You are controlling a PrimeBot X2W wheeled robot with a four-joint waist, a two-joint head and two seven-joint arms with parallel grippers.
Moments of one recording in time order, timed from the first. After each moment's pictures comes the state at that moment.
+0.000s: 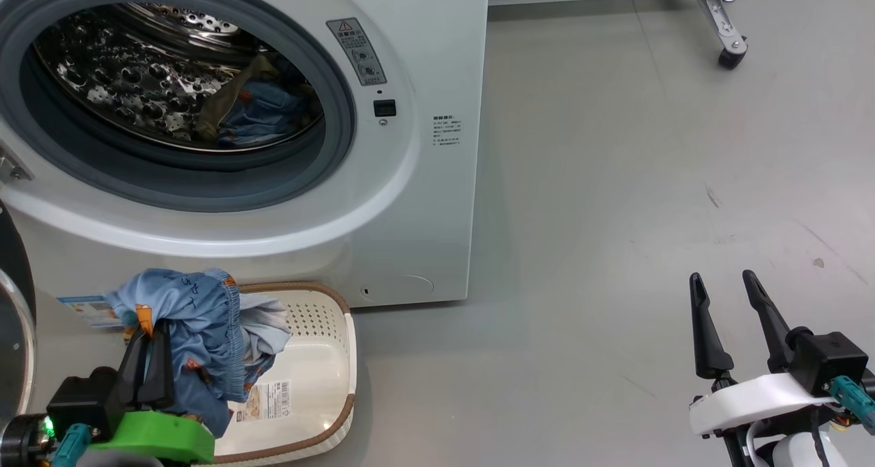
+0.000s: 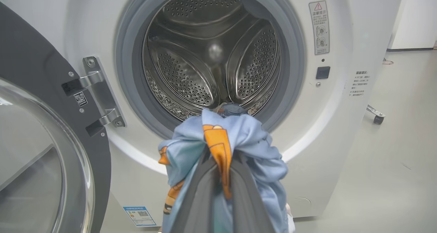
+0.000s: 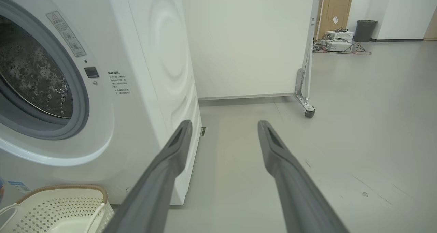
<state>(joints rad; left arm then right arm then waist) 0.05 0.08 0.06 0.12 -0.19 -0.13 -0.25 0.03 -0.09 0.07 0.15 0.22 0.12 -0.25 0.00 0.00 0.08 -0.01</state>
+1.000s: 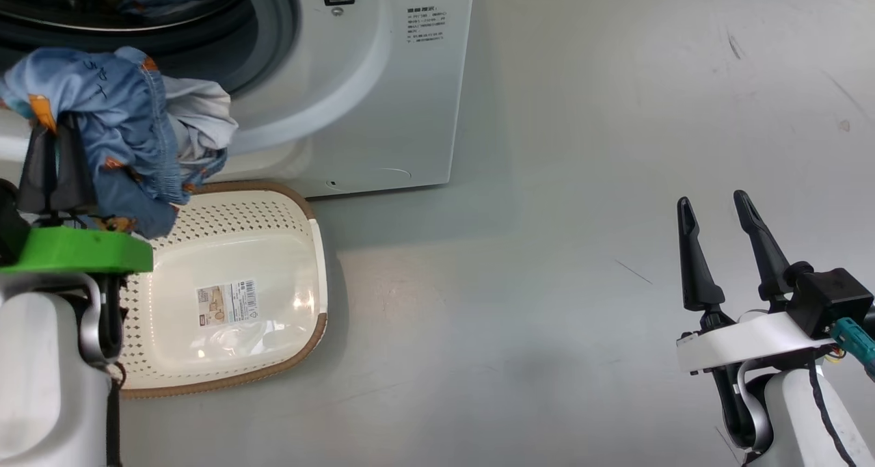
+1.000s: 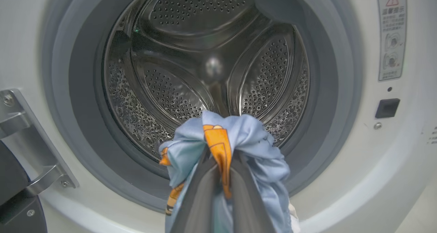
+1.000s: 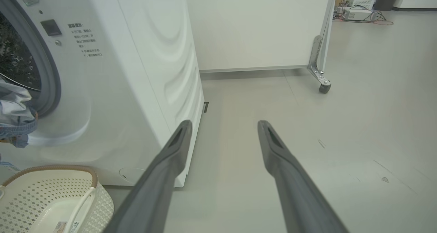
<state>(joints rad) -0.36 0.13 0.10 0.17 -0.20 -0.13 -0.25 -0.10 -0.09 0.11 0.08 0.22 0.12 -0.25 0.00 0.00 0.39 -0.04</state>
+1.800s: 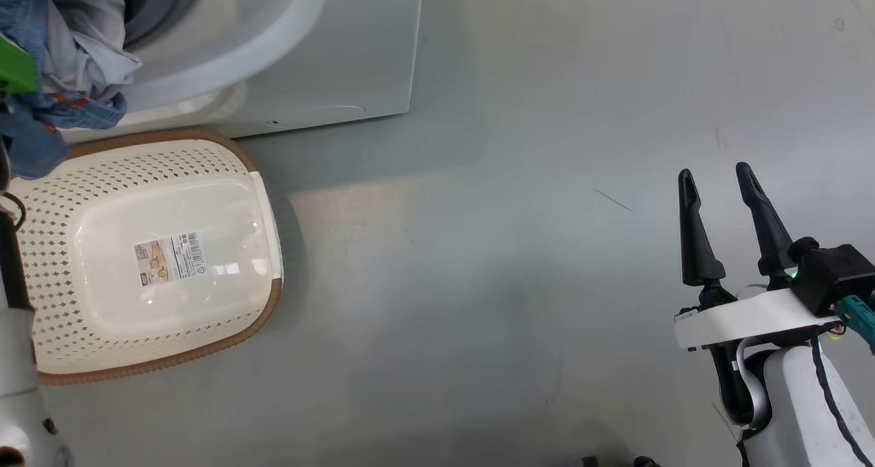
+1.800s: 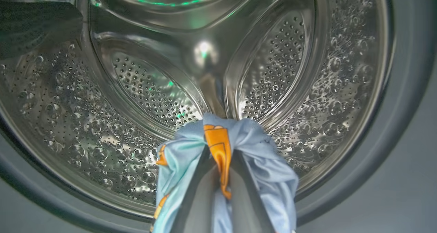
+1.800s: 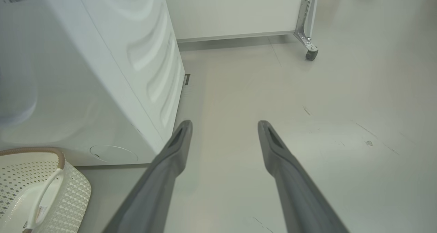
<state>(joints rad) -0.82 0.23 0.13 0.38 -0.20 -0.12 -0.10 -0.16 -0.09 0.11 0.09 0.23 0.12 -0.25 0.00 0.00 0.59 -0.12</state>
